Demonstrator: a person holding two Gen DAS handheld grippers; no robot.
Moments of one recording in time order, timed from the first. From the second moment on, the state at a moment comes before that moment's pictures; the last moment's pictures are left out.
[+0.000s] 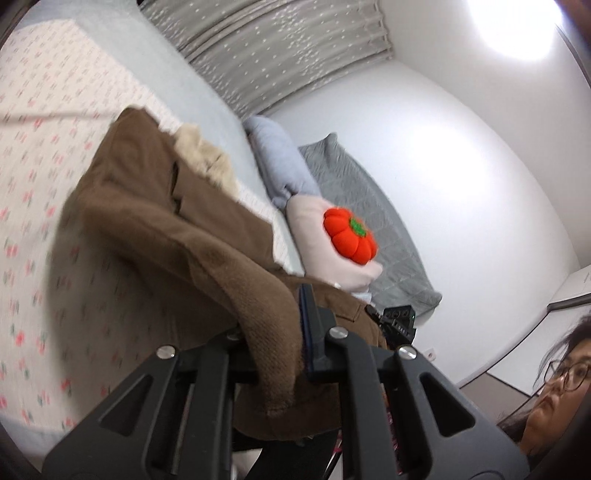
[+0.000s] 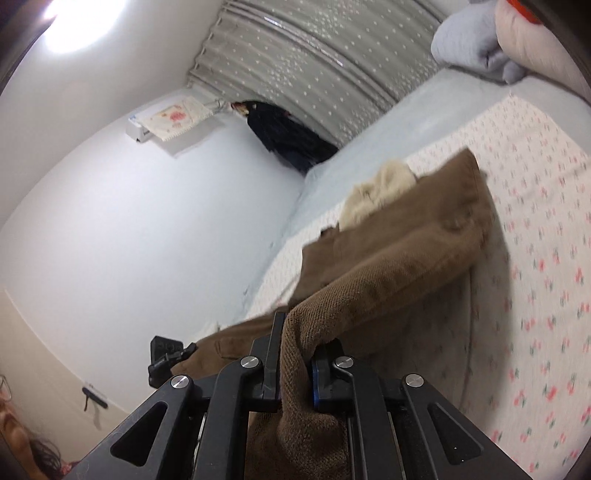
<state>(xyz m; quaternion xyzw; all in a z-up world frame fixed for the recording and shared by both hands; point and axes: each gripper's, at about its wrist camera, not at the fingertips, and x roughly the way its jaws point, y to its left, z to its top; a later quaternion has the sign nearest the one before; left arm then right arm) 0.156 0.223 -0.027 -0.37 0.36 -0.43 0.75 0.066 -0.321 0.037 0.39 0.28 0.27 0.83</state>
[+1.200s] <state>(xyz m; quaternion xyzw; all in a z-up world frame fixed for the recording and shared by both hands) 0.536 0.201 -0.167 -0.45 0.43 -0.15 0.77 0.412 -0.456 -0.081 0.49 0.37 0.07 0.79</state>
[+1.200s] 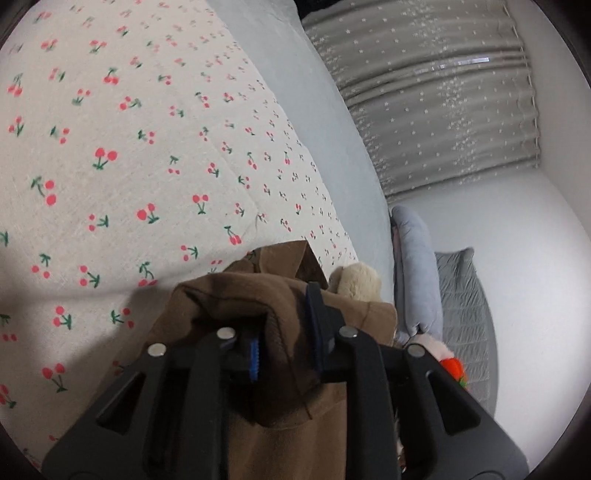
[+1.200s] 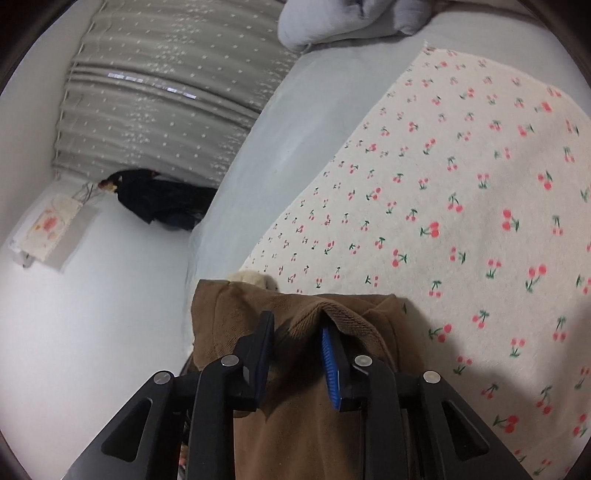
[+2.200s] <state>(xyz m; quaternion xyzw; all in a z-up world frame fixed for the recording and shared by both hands) 0.588 0.163 -0.131 -0.20 0.46 -0.11 0.86 0.485 -0.405 -0.059 0.21 0.40 0.02 0.89</state>
